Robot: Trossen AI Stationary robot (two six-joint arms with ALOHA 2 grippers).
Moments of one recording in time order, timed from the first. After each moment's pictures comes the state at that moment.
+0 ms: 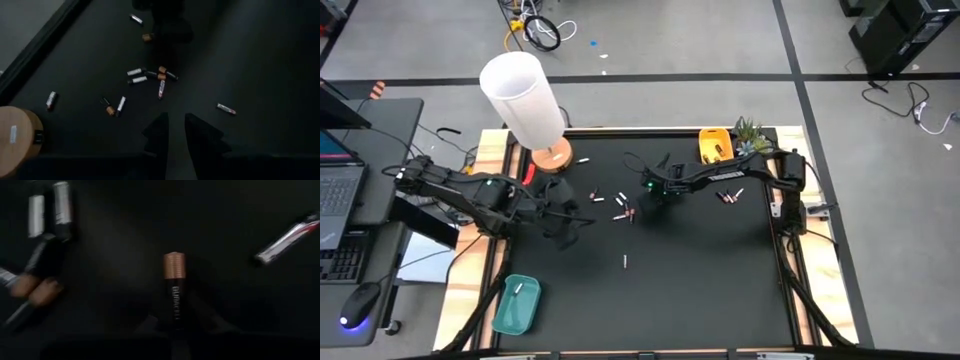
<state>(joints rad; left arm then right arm) -0.32 1.18 1.28 -1.11 -0.47 -0.66 -0.21 2.00 1.22 -0.46 0.08 0.70</state>
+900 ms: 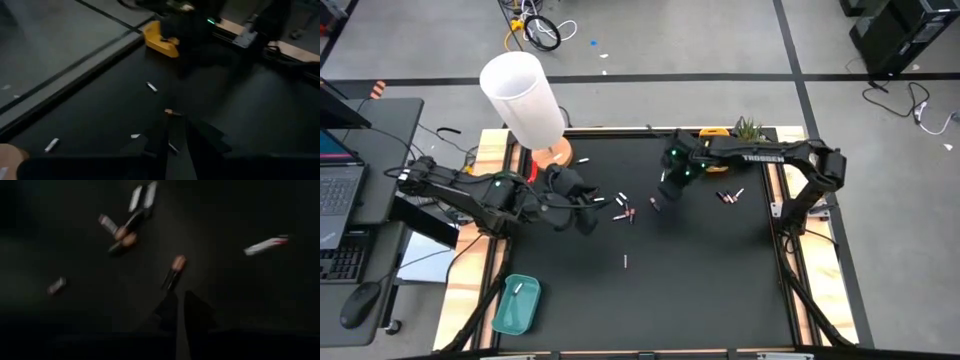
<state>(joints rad) -0.29 1.22 1.29 -0.82 -0.74 -0.69 -0.35 1.67 1.22 -0.65 -0.26 0.35</state>
